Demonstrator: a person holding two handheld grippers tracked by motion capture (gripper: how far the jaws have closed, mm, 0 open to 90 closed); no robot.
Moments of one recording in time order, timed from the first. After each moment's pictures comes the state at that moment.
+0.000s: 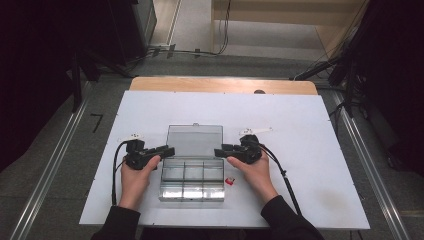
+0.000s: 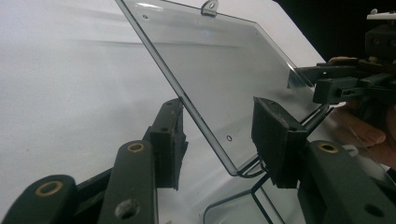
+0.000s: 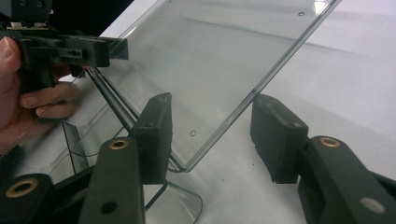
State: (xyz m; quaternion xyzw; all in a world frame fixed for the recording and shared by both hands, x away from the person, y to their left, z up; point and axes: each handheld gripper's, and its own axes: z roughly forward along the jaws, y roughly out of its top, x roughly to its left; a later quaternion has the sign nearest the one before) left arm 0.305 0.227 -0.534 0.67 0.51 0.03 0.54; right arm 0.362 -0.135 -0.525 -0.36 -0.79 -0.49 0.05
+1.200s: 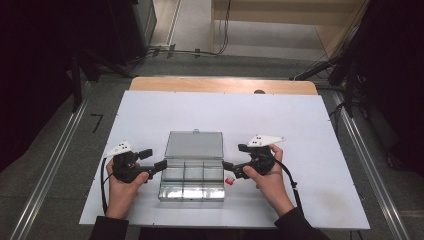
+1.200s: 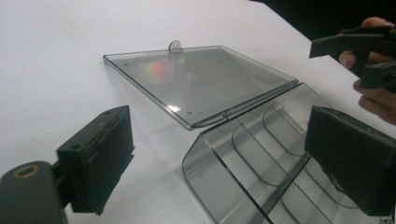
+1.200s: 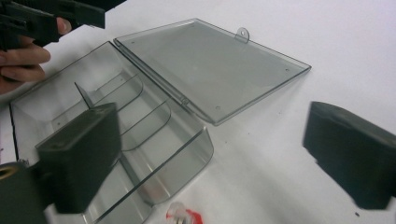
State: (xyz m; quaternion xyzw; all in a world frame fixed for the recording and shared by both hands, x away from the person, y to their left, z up) left arm 0.253 0.237 -0.513 0.70 0.45 0.11 0.55; right arm 0.312 -0.158 -0.490 -0.30 -0.82 -0.48 -0.07
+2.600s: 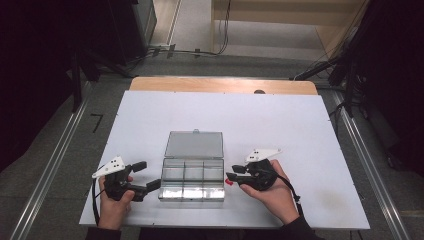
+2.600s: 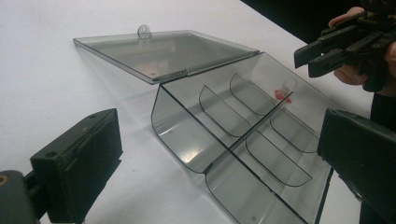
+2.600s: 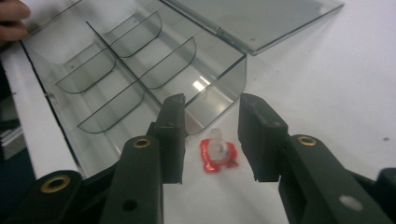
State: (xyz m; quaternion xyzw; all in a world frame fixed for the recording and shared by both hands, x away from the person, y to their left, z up) left arm 0.216 0.247 -0.527 0.71 0.40 0.10 0.57; right arm 0.275 -0.158 -0.493 -0.30 -0.86 -0.41 -0.05
